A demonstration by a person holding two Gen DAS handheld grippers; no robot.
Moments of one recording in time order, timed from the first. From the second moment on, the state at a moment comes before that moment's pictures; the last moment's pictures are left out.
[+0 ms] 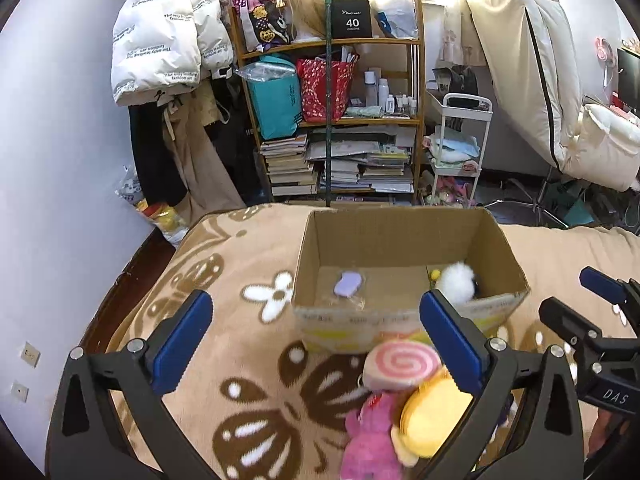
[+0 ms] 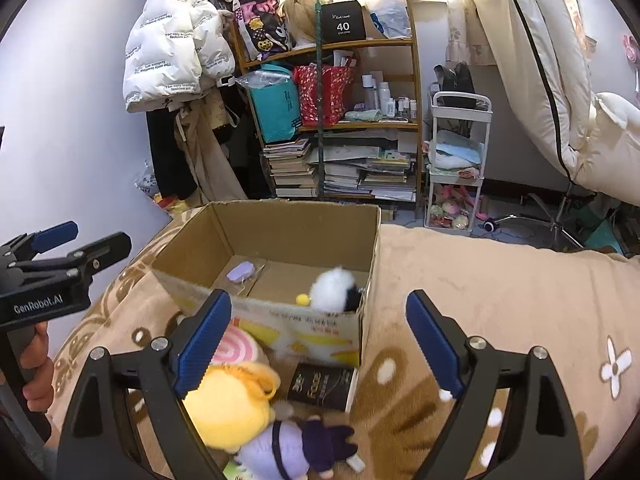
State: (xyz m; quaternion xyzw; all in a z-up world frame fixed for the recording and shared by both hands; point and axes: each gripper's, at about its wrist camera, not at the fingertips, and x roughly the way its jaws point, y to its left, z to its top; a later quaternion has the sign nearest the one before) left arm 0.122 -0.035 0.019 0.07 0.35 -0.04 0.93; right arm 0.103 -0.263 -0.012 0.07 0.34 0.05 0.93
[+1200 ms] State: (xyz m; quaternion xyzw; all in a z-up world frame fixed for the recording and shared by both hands) left arm 0.043 -0.028 -0.015 0.08 0.37 -0.10 0.92; right arm 0.026 -0.242 -0.036 0.06 0.39 0.02 0.92
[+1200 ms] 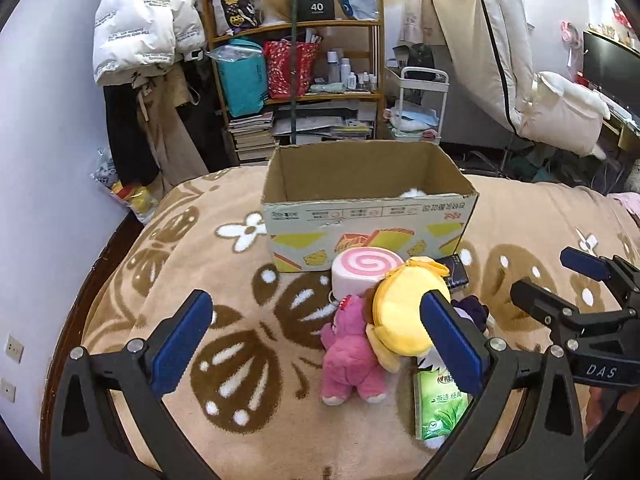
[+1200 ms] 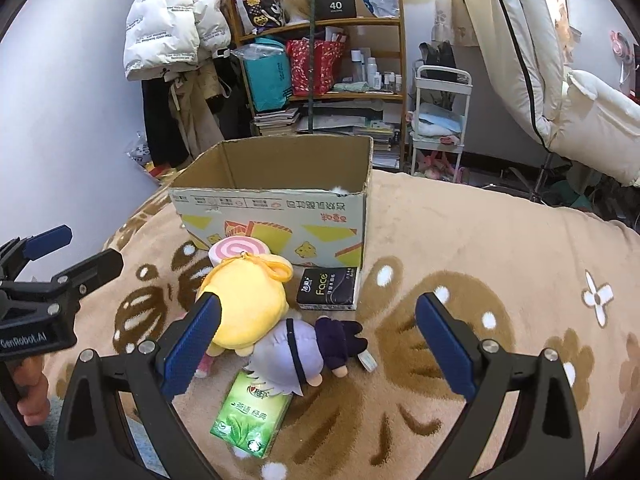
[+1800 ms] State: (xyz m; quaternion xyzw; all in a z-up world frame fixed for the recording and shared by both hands) left arm 0.062 -0.063 -0.054 0.13 0.38 -0.14 0.90; right arm 0.053 -0.264 -0.076 0.11 0.45 -0.01 0.89
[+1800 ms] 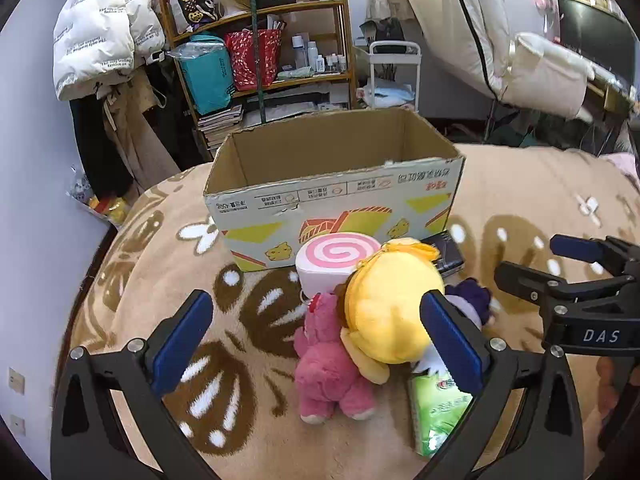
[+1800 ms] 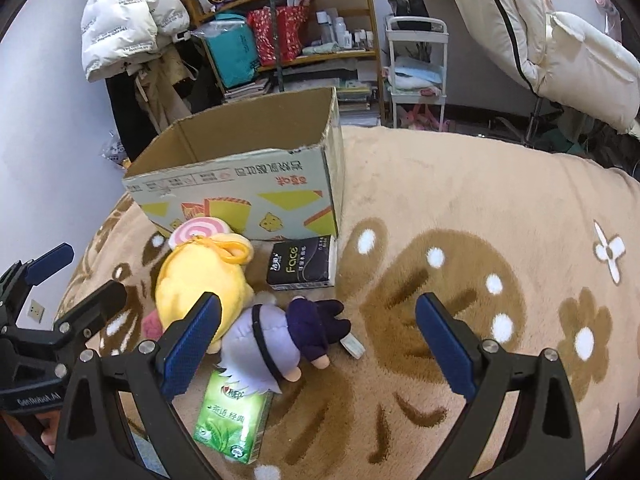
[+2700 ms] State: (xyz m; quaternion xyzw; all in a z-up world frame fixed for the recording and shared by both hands) left arm 0.075 -0.083 -0.088 0.12 0.43 -0.23 0.86; right arm 0.075 -0.291 -0.126 0.18 0.51 -0.01 0.84
